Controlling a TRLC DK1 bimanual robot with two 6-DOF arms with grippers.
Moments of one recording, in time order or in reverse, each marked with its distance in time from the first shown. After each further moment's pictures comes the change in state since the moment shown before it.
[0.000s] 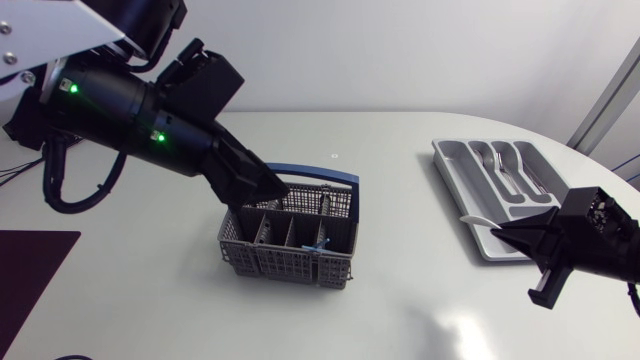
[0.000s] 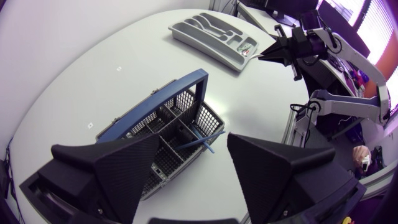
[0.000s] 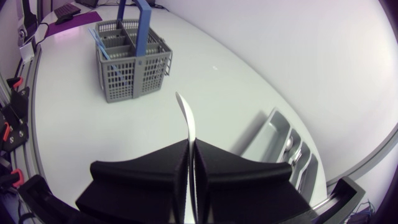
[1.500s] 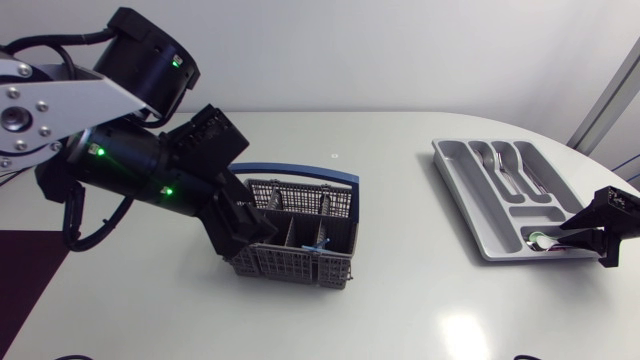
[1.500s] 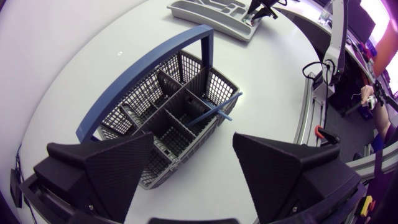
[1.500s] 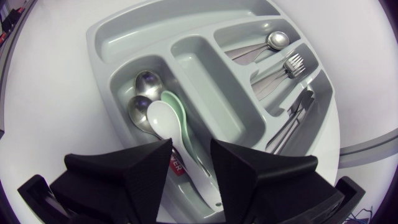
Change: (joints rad) left arm -0.015 -0.033 -0.169 0.060 -0.086 0.121; right arm -0.465 1.186 0.814 -0.222 0.127 -0.786
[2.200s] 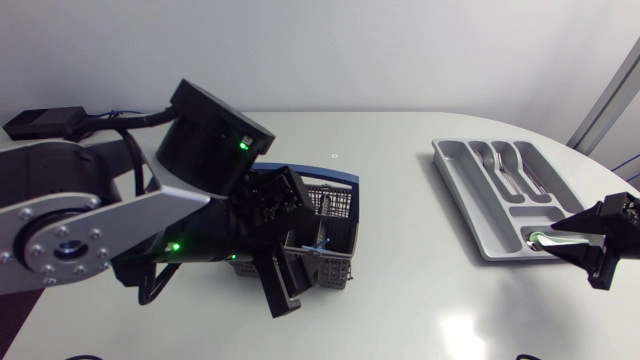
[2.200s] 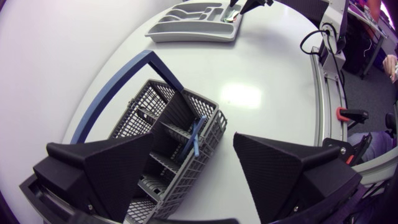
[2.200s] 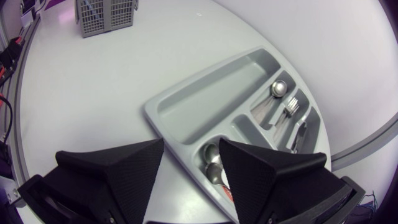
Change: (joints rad) left arm -0.294 0.003 -0.179 0.358 -0.258 0.070; right arm 0.025 -0.497 -0.497 0.109 -0.185 0.156
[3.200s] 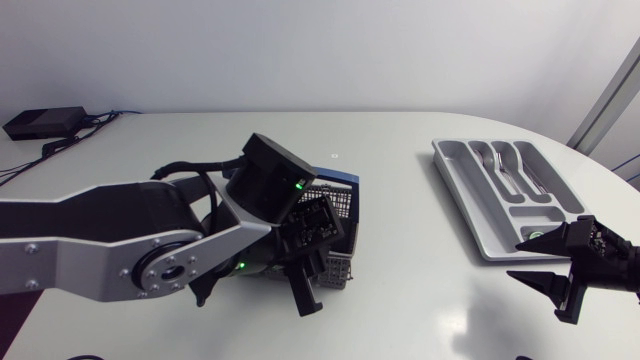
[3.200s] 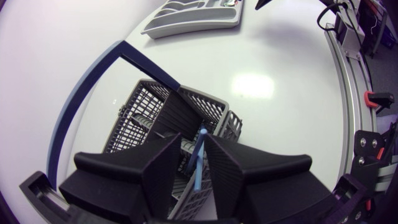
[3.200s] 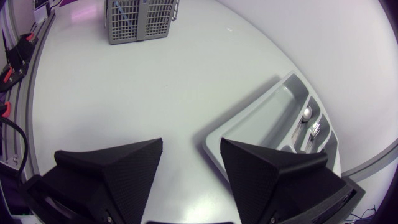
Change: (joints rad) left arm -0.038 0.175 -0.036 0.206 -0.097 0.084; right arm 0.133 -0.254 -0.270 0.053 -0.013 0.074
